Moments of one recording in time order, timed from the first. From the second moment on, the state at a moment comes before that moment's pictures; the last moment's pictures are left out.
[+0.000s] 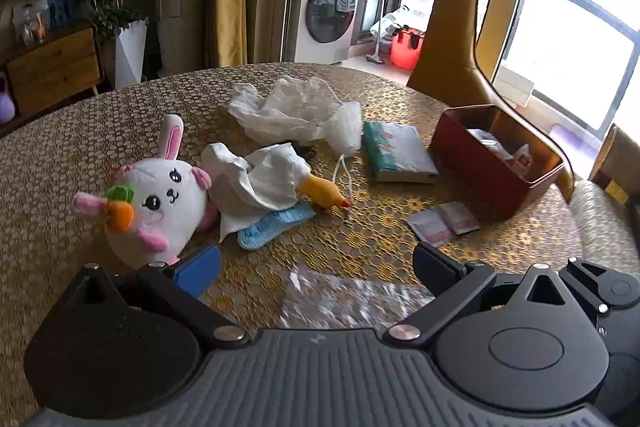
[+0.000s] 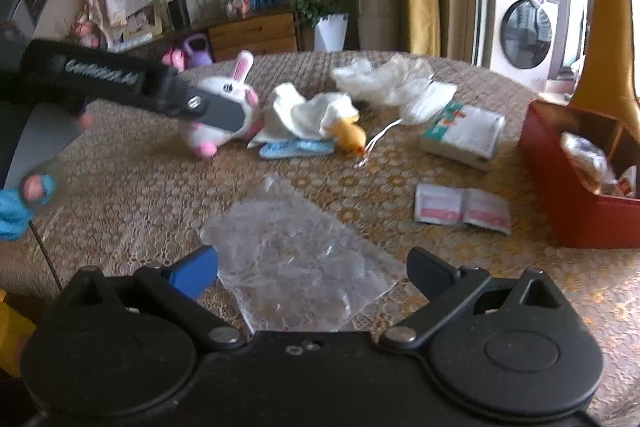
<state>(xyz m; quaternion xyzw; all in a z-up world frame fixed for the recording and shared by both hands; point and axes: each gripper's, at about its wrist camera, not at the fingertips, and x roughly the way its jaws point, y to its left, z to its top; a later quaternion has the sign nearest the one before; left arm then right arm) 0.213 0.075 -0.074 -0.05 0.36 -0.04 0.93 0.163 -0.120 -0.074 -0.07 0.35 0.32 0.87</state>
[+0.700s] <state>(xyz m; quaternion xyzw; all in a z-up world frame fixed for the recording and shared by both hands) 0.307 0.062 -0.114 -0.05 0.31 0.13 0.94 0.177 -0.079 -0.109 -0.12 0.38 0.36 0.84</state>
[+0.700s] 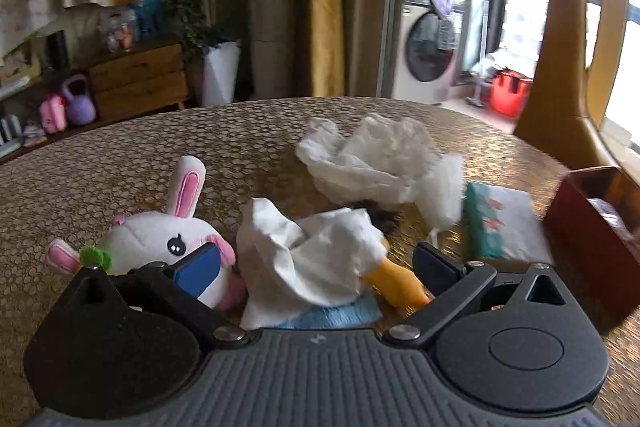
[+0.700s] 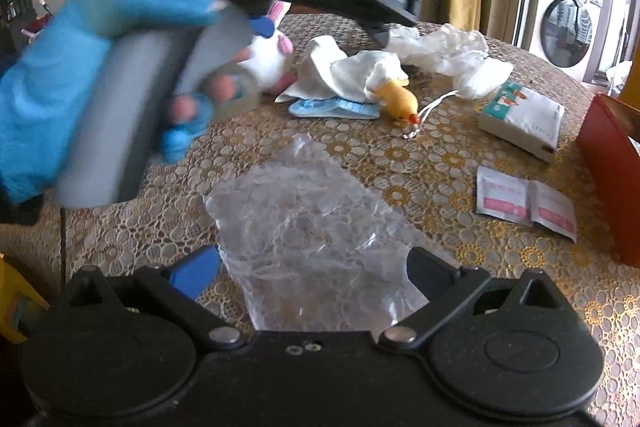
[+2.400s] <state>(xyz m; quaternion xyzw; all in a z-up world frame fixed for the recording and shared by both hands) 0.369 0.076 -0.124 -0.09 0.36 0.15 0.92 0.171 -0.067 -0.108 -0.17 0.35 0.37 0.85</state>
